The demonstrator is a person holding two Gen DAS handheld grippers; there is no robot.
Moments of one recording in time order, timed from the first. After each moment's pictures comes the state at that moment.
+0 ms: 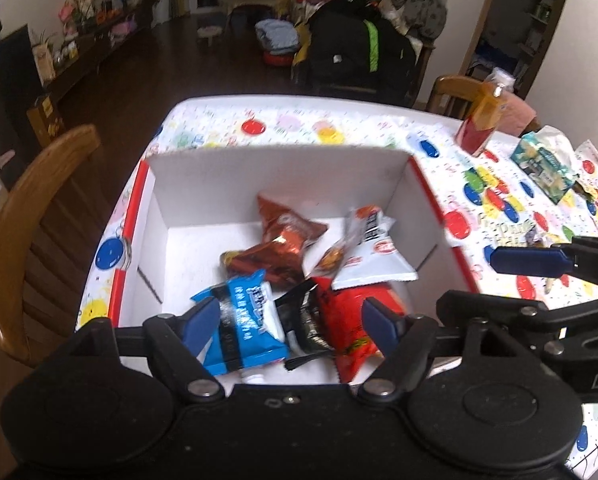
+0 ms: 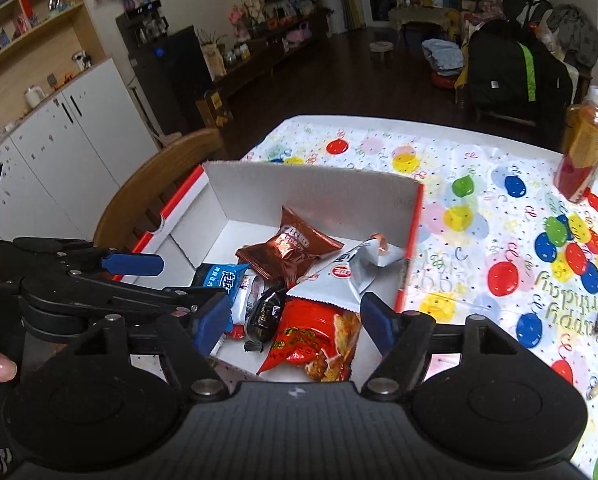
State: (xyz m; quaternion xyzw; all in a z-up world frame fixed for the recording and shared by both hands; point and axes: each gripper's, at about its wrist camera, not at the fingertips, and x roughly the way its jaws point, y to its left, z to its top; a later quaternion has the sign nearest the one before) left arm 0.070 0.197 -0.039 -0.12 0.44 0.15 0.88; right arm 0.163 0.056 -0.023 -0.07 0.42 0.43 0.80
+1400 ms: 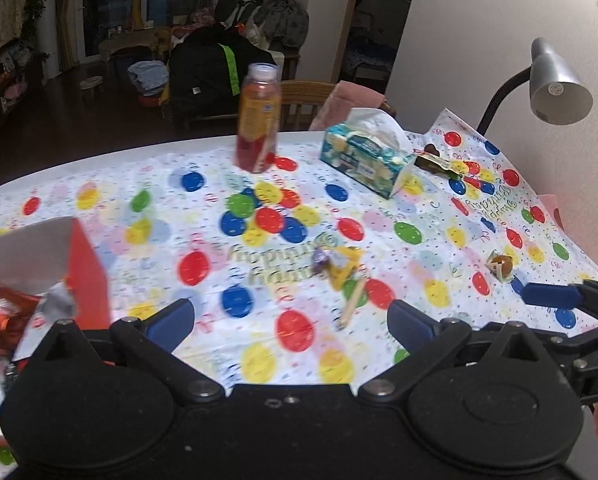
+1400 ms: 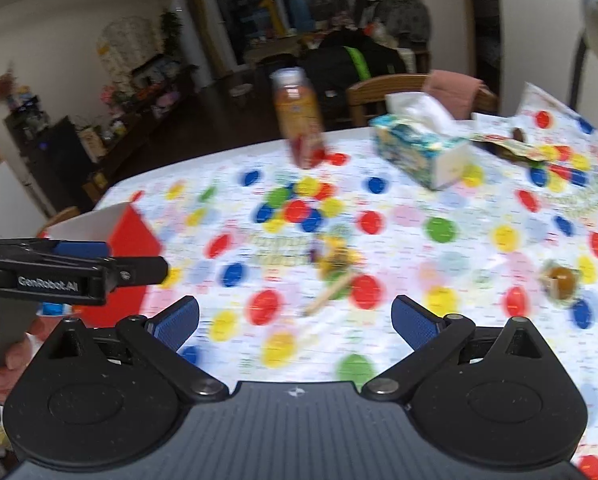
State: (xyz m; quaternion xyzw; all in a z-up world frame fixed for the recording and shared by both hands) left arm 0.183 -0.056 -0.022 -0.08 0.40 0.00 0.91; right arm 0.225 -0.261 -0.030 0.02 0.40 0.26 0.88
